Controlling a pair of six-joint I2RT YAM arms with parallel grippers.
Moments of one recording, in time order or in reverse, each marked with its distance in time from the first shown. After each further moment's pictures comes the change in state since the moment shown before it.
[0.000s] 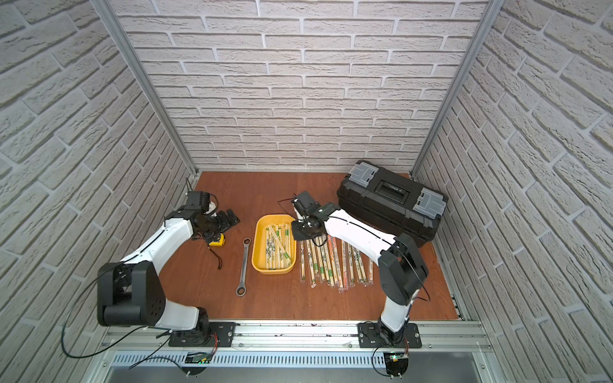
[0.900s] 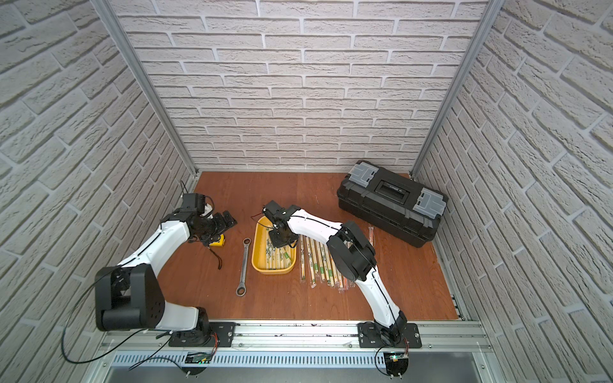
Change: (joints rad) left arm 0.031 -0.025 -0.029 -0.002 0.027 0.003; right arm 0.073 0.415 0.332 -0.093 0.058 -0.068
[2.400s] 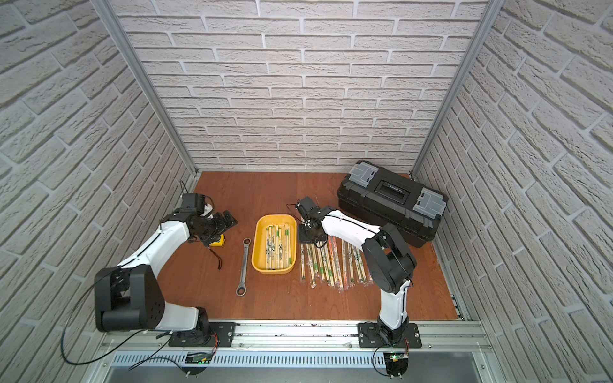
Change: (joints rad) left arm 0.000 -0.009 0.000 0.000 0.019 -0.001; right arm -0.152 -0.362 -0.459 0.183 -0.021 0.203
